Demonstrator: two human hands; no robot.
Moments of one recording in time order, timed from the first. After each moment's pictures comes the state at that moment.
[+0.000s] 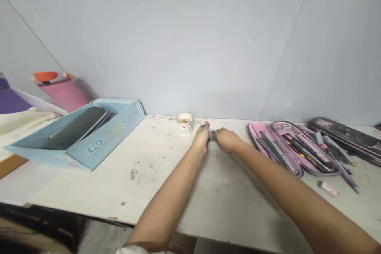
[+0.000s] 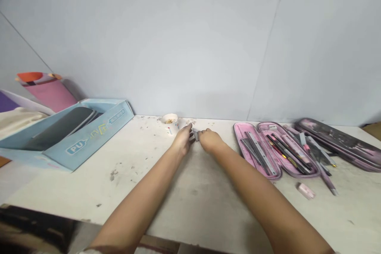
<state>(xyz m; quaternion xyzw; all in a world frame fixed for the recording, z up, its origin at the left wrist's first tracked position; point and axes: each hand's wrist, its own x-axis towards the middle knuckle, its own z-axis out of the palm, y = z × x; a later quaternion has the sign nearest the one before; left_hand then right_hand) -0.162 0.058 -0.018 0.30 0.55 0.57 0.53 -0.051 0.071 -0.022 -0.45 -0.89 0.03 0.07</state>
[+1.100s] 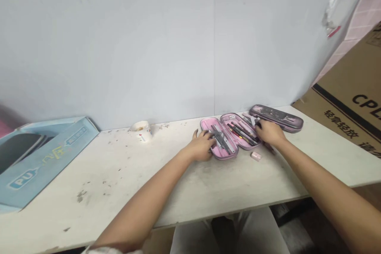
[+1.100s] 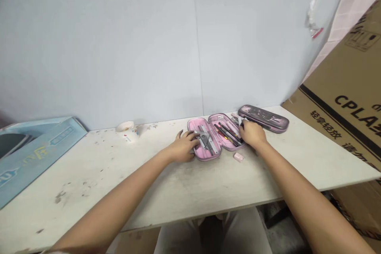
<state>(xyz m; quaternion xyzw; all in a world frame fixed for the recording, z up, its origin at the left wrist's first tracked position) -0.051 0.016 0.005 0.93 0.36 0.01 0.02 0.233 0.012 -0.011 -0.76 -0.64 -0.03 0.12</state>
